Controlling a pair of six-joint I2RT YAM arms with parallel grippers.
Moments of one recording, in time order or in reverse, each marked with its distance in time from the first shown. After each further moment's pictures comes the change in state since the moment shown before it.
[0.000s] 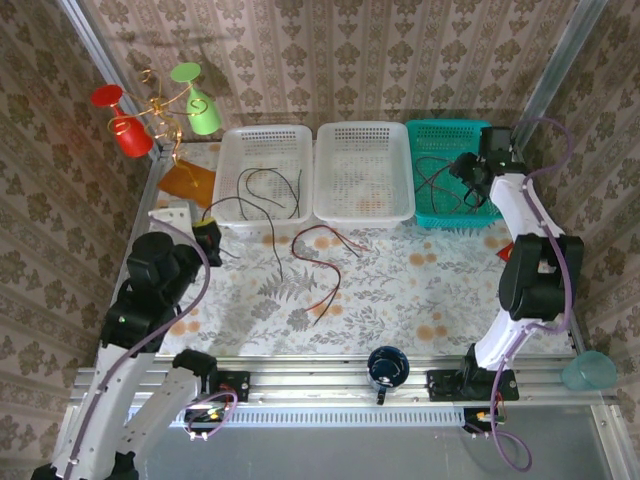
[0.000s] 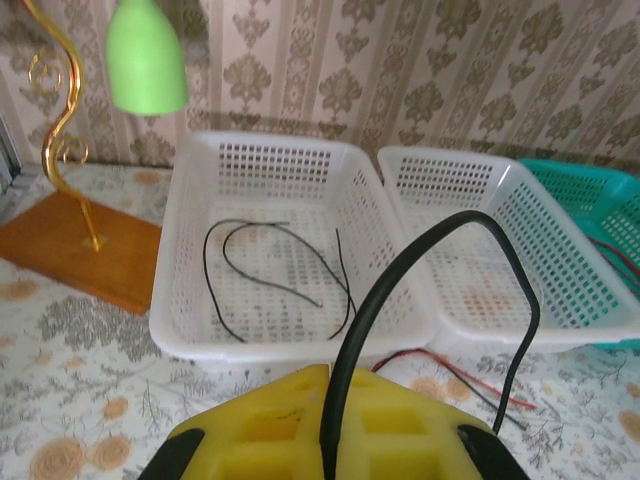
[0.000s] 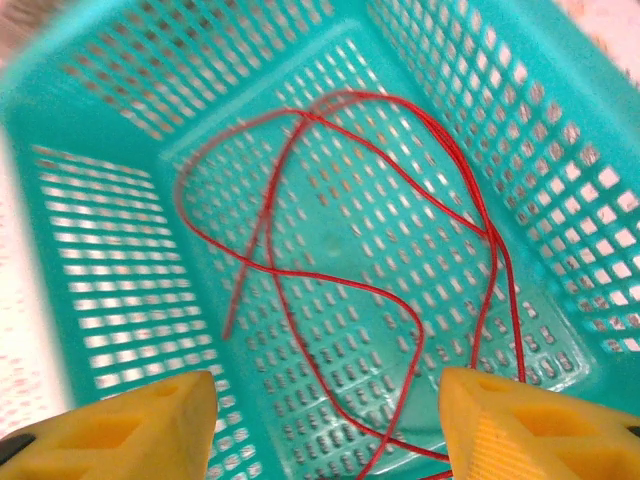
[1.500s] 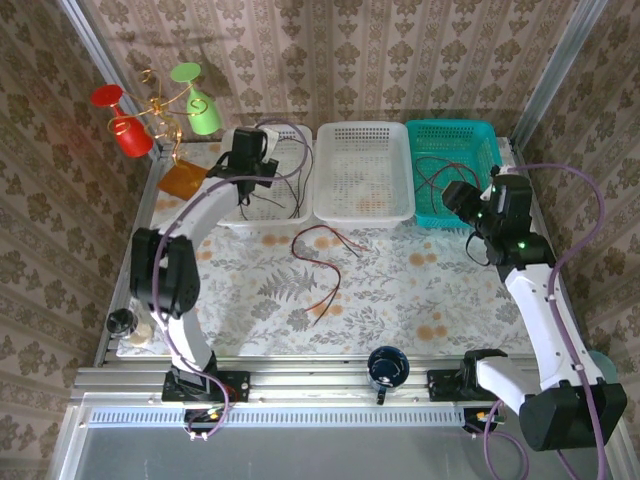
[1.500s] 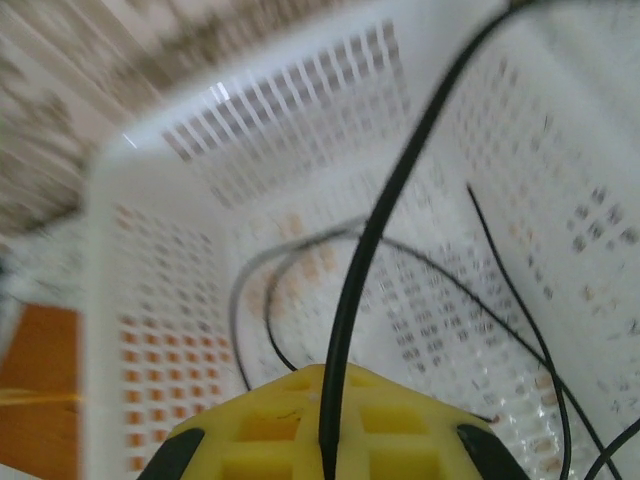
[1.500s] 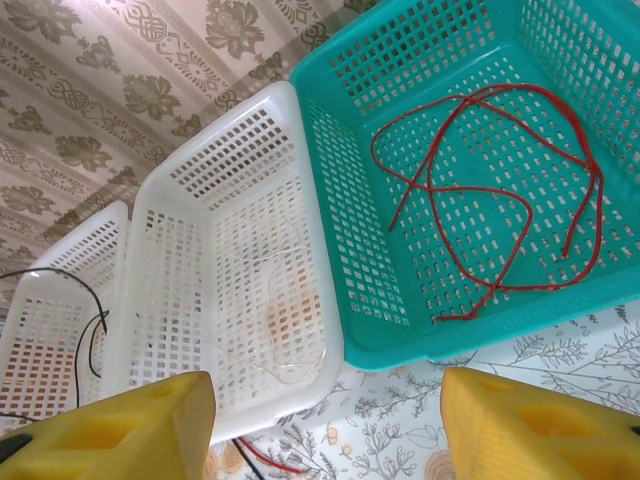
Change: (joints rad) left arm 0.043 1.263 0.625 0.190 -0.100 0.436; right arm 0.124 -0.711 -0.452 0.045 -0.105 0.054
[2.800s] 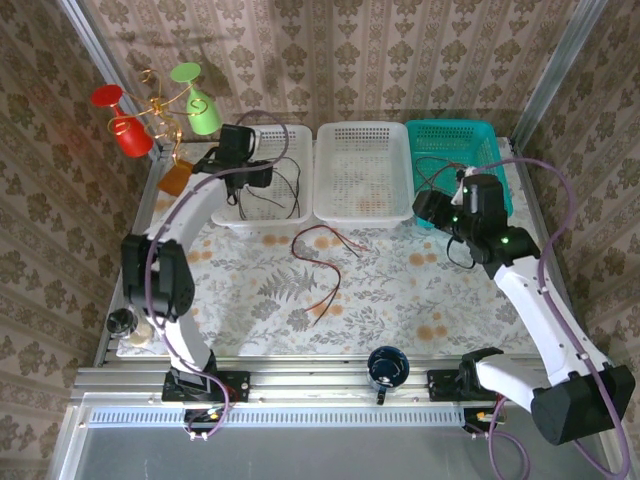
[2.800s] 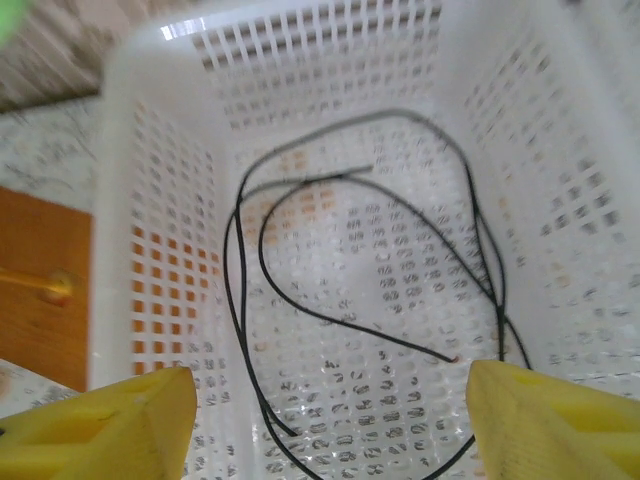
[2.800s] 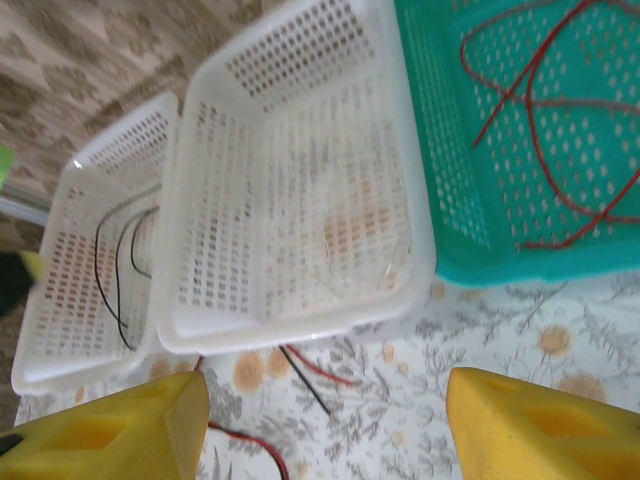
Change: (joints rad) left arm 0.032 -0.131 0.000 -0.160 0.045 -0.195; right arm 0.206 0.064 0.028 -0.091 -0.028 0.033
